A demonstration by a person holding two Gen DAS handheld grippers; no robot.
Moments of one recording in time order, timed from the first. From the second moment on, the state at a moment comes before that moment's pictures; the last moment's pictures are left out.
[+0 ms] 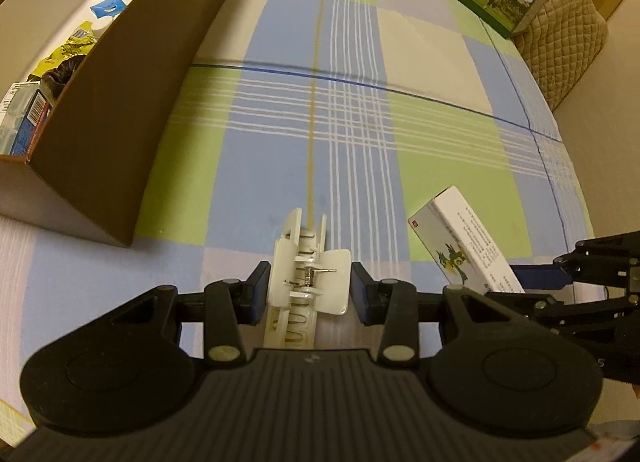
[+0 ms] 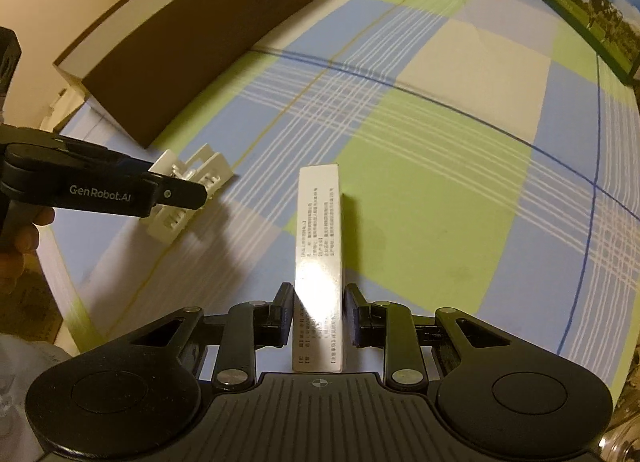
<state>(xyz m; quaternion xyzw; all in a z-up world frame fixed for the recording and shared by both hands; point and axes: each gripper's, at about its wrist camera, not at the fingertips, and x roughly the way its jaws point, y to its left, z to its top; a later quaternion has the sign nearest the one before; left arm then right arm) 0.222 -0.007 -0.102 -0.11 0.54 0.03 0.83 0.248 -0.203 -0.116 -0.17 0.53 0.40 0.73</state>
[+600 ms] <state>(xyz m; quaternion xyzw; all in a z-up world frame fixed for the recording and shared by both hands) 0.220 -0.011 -0.115 -0.09 0.55 0.03 0.83 0.251 -0.169 -0.131 -0.19 0.51 0.38 0.75</state>
